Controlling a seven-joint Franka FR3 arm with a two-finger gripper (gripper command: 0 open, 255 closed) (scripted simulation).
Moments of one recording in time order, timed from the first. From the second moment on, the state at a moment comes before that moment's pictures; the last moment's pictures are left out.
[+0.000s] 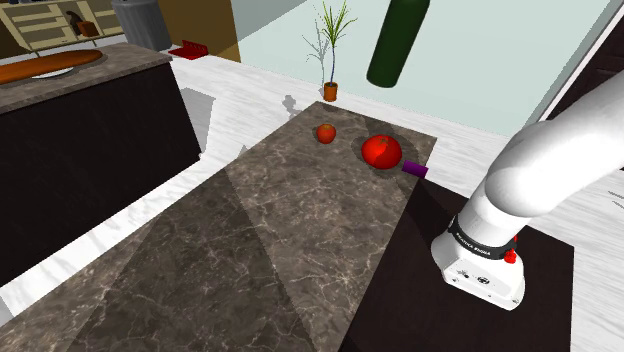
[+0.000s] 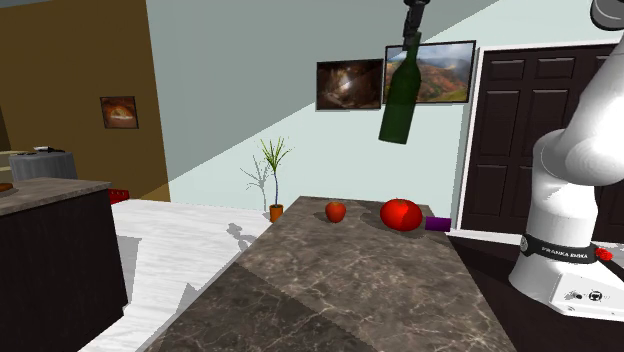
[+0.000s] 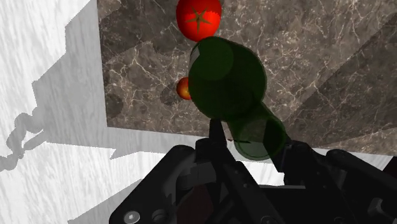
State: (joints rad) arm -0.12 -0.38 -0.22 -1.53 -0.01 1.26 -0.55
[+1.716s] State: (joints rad) arm -0.21 -0.31 -0.52 -1.28 -0.05 1.08 -0.96
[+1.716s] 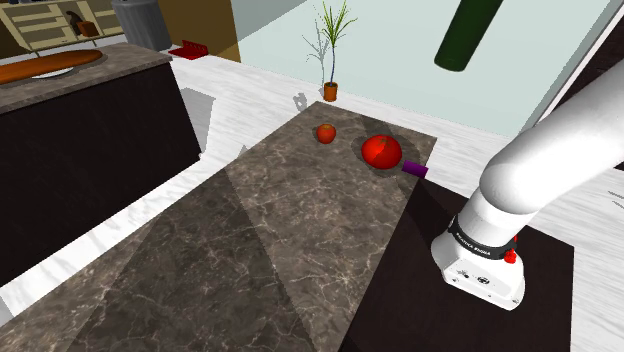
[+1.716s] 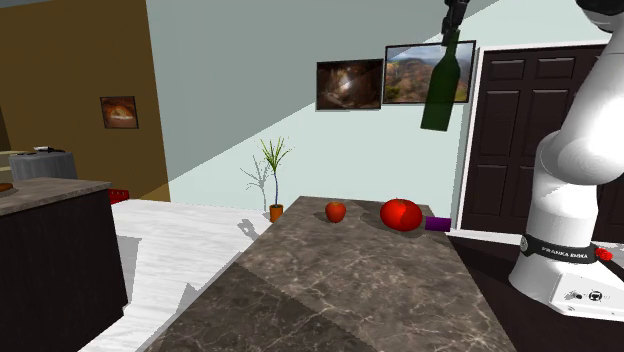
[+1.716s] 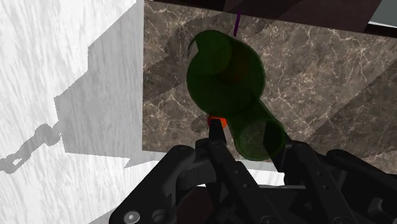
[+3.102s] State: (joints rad) arm -0.26 -0.55 -0.46 -1.82 -0.13 1.39 -0.90
